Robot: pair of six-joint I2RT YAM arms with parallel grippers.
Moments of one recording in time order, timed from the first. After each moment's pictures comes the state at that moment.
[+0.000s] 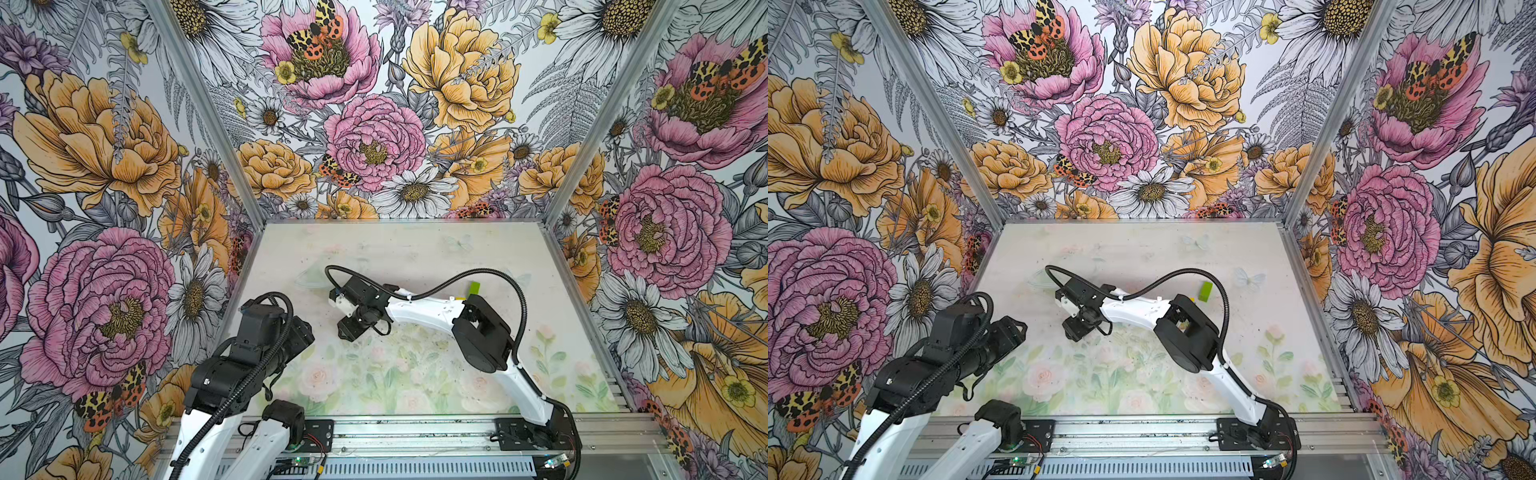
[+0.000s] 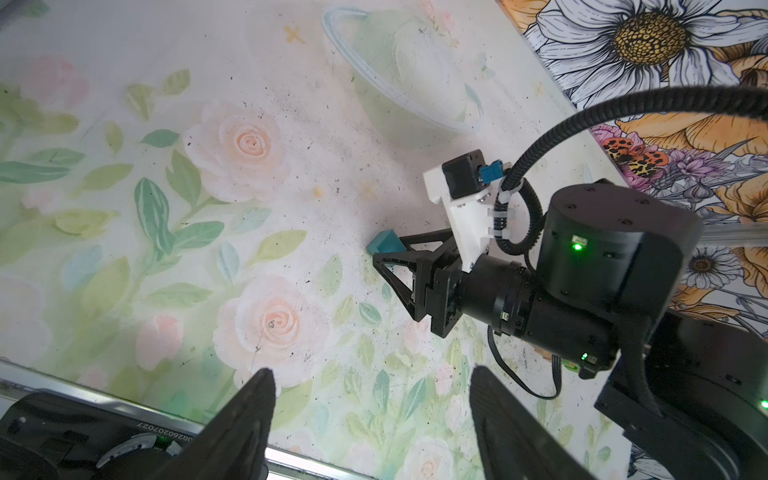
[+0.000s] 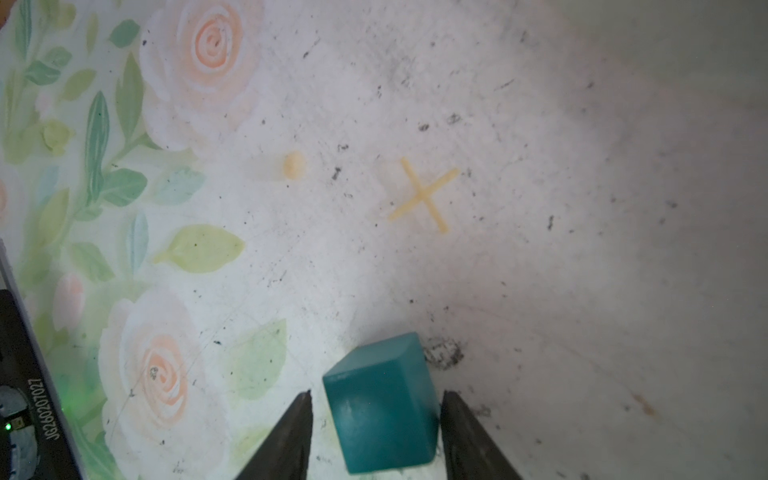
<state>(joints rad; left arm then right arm) -0.28 0.61 1.00 -1.25 -0.11 -0.90 0.99 2.33 1.87 -0.61 -0.27 0.19</state>
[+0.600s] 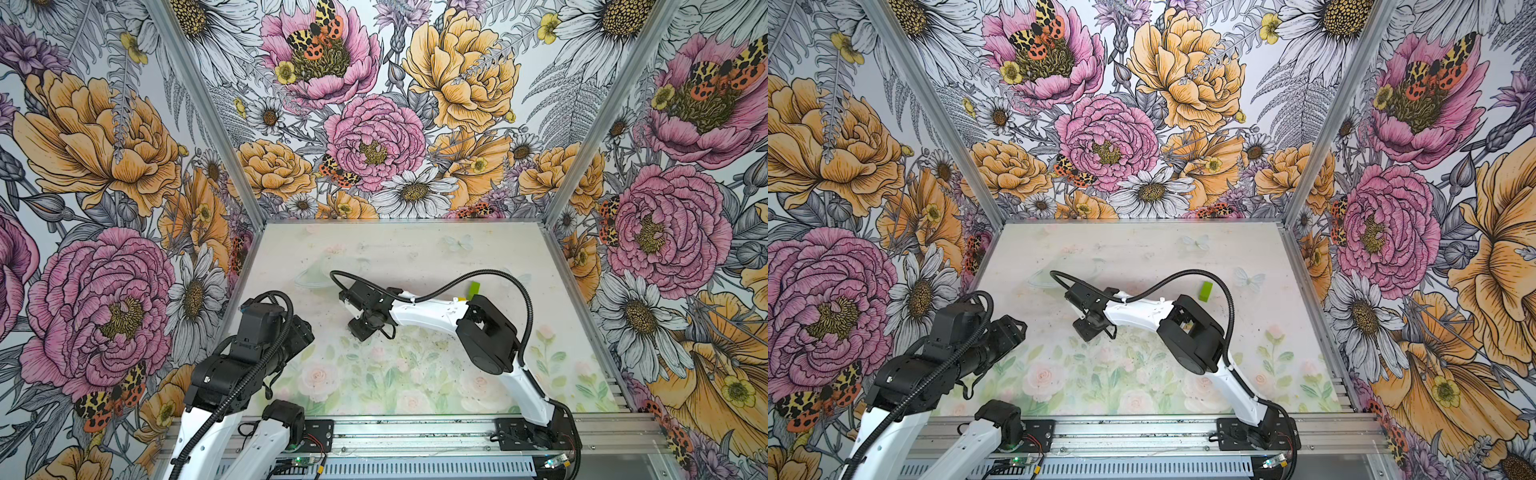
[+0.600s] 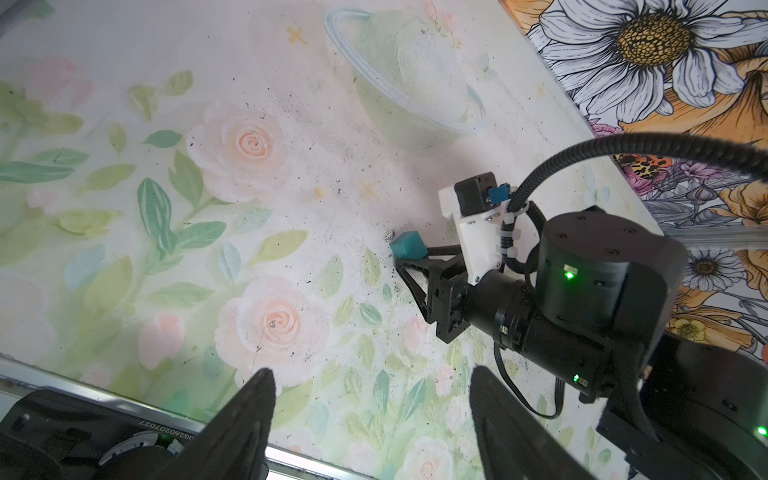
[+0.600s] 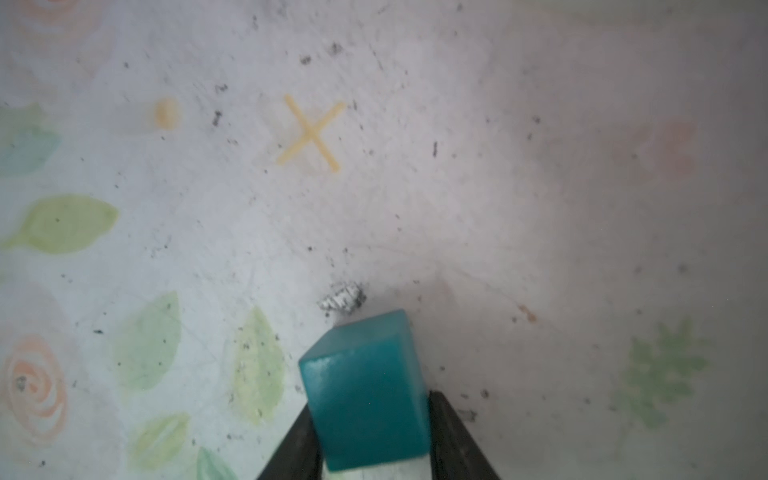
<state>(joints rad) -0.28 0.63 1.02 -1.26 -0.11 -0.90 0.99 2.25 1.73 -0.63 -0.07 0.22</state>
